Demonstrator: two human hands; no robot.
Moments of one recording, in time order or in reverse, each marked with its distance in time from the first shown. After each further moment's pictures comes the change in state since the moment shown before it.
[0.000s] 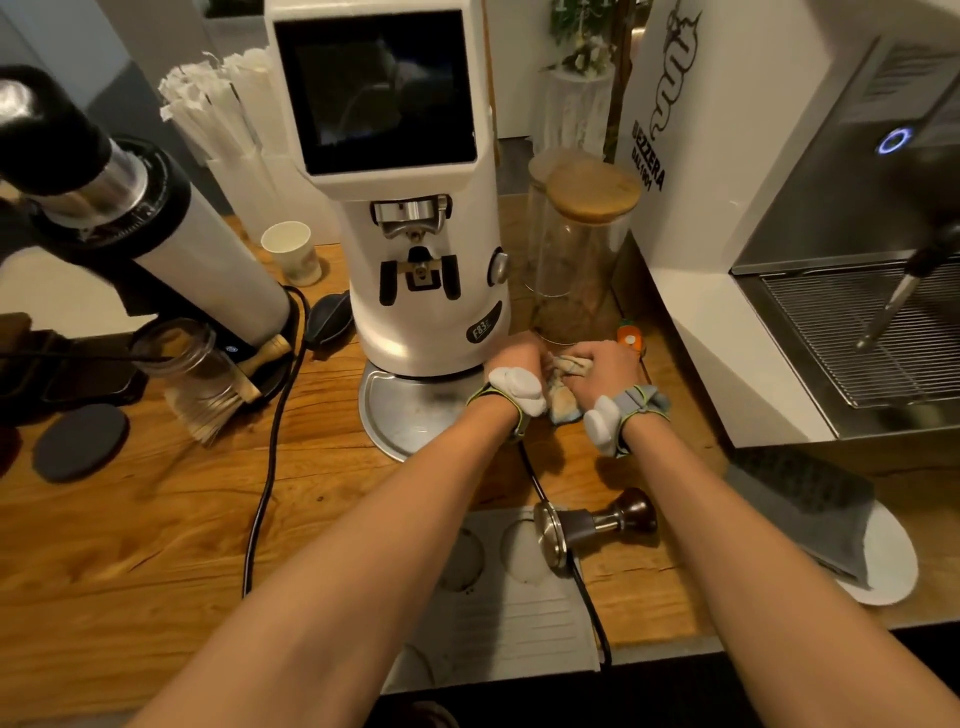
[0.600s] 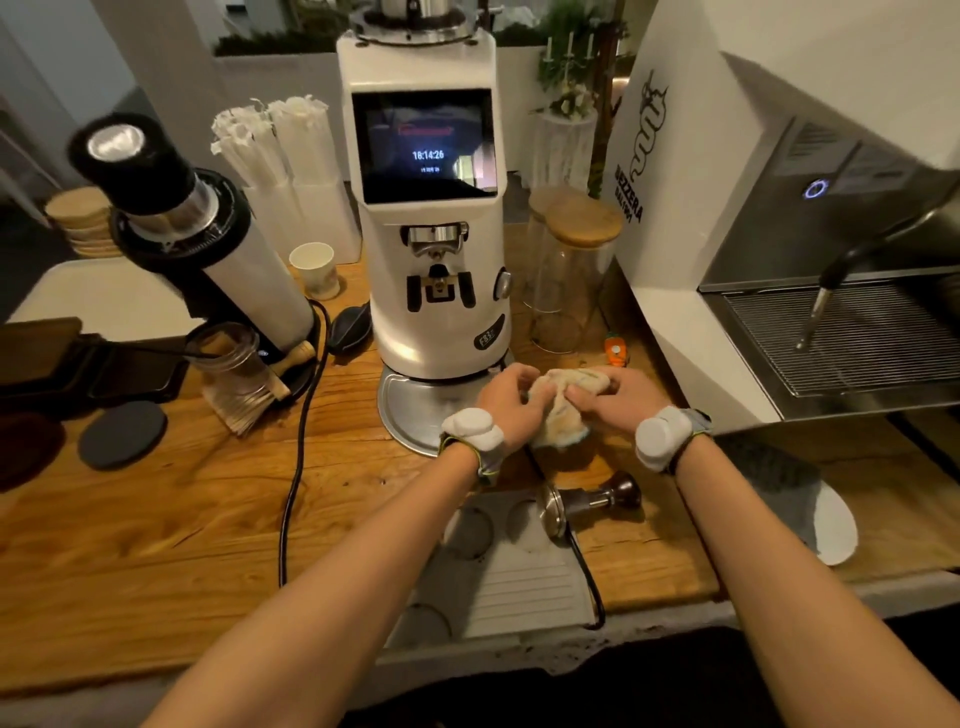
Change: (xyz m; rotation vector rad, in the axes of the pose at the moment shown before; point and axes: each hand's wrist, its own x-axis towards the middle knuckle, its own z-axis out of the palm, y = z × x) left_hand -0.080 -0.026 0.017 -0.537 0.213 0.094; right_hand -0.075 -0.018 -0.044 0.465 -0.149 0.093
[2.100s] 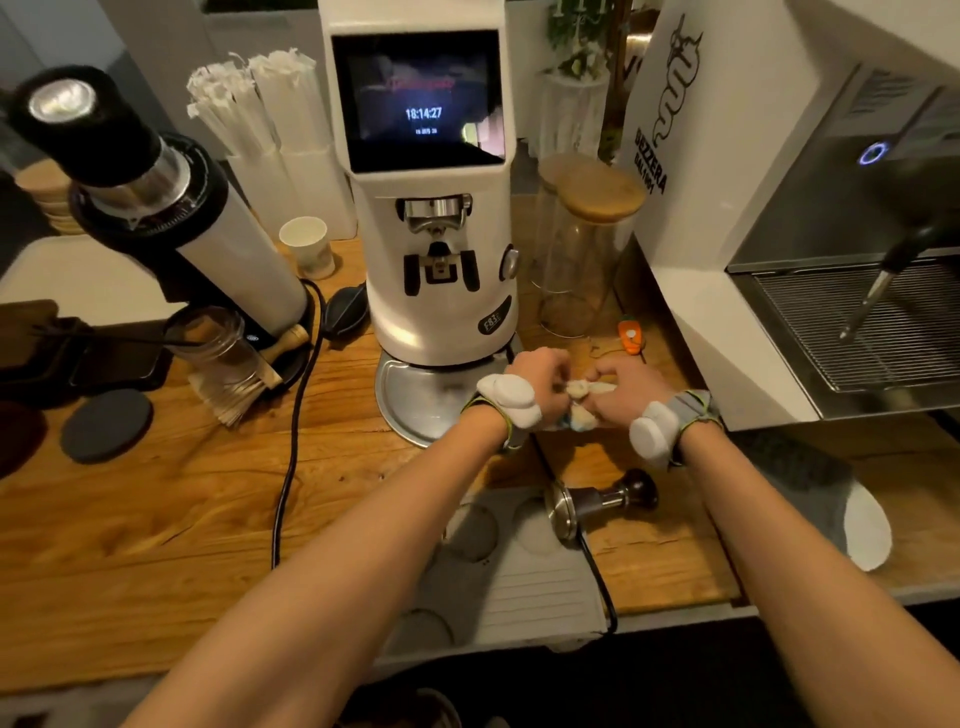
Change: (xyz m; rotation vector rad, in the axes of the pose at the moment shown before) left_hand 0.030 0.021 -0.002 0.354 -0.274 0.117; right_hand 0.024 0.001 0.005 -0.528 -0.025 0.054
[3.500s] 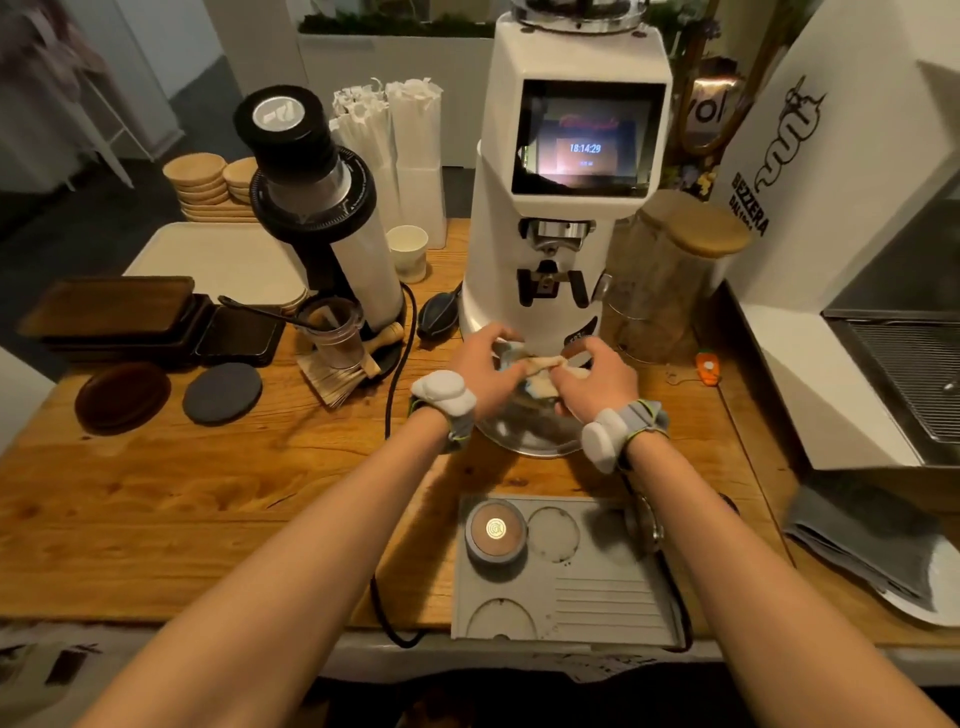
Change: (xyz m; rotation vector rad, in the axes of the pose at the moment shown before) left_hand -0.081 -0.110 -0.087 -0.242 0.430 -0.121; right_hand -0.011 -0.133 0.072 0.273 0.202 -0.025
